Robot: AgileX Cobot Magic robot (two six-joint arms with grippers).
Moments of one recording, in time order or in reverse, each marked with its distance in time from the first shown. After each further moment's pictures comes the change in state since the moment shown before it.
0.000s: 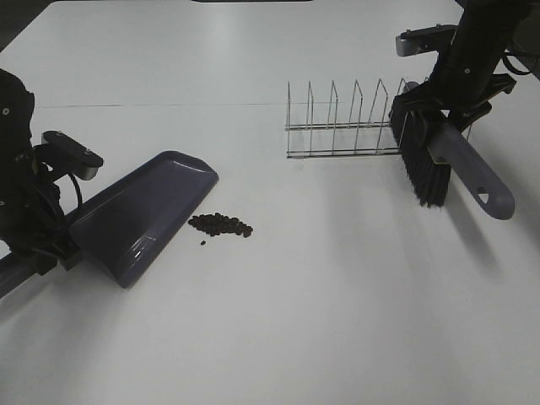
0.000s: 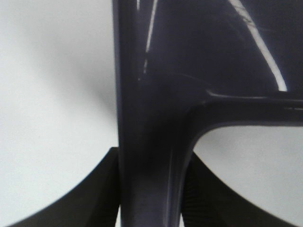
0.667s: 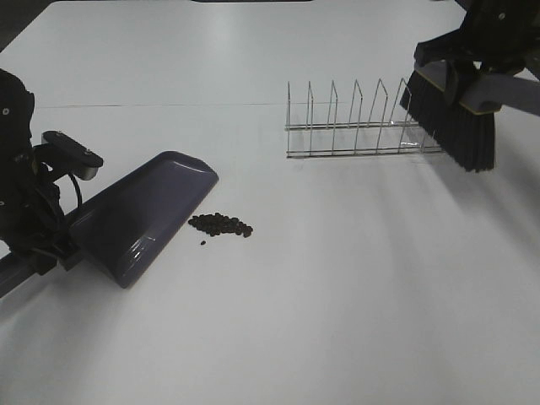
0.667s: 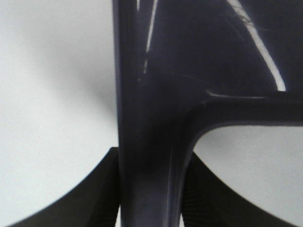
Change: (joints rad) left arm 0.000 0.000 0.000 0.001 0.000 -0.001; right arm -0.002 -0.190 -0.002 -0.040 0.122 0.154
